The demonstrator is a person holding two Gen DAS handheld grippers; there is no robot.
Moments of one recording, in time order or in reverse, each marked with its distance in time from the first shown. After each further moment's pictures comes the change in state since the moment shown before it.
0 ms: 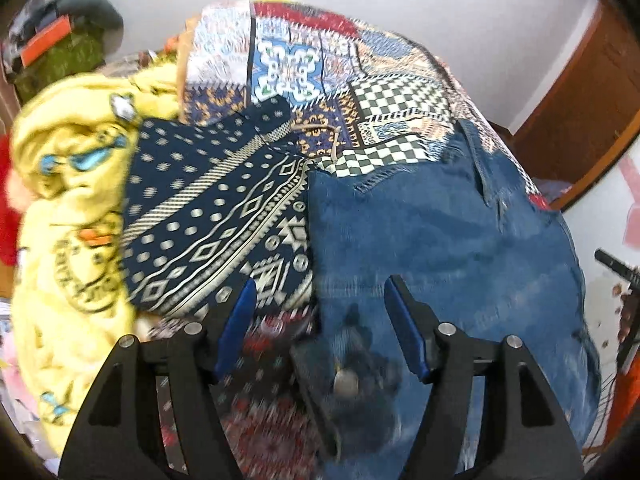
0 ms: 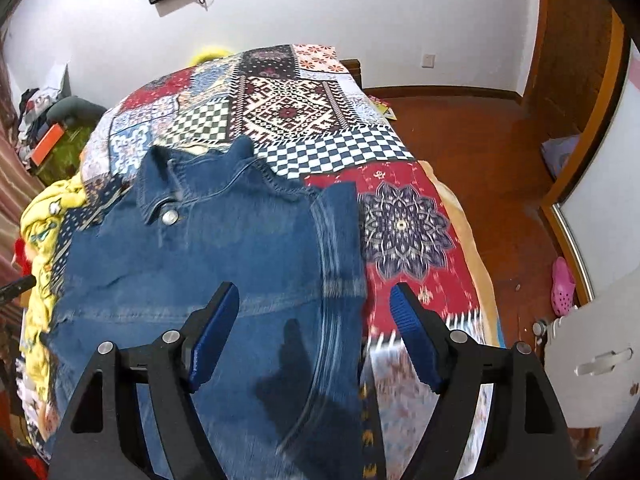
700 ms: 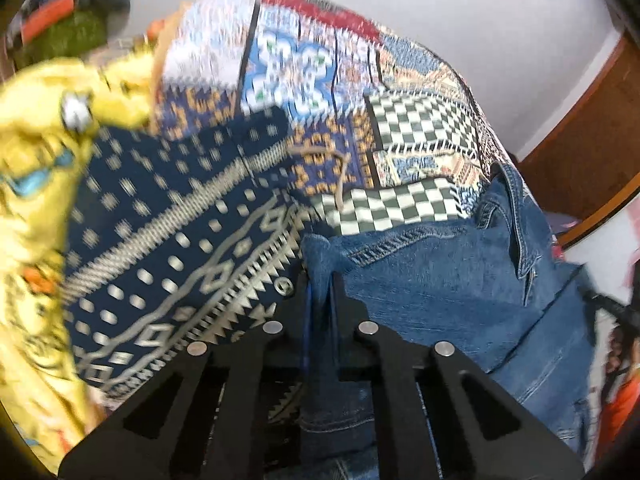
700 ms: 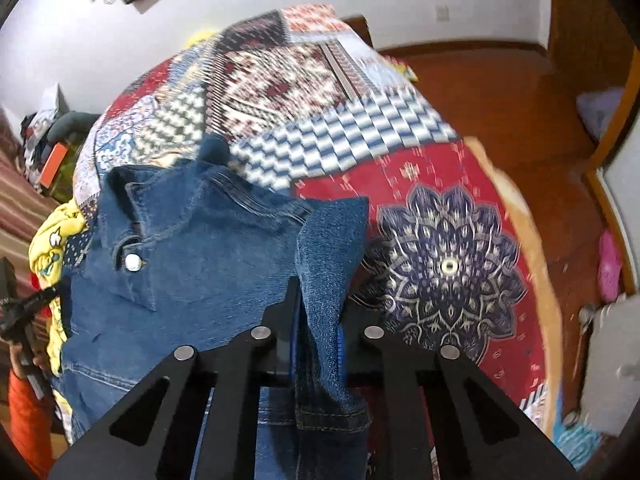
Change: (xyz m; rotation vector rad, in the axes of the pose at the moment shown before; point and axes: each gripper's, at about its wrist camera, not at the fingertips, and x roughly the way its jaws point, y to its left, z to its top) left arm 0.050 -0.001 0.050 -0.053 -0.059 0.014; right arm 0.070 -0.024 0.039 0.076 0.096 0.139
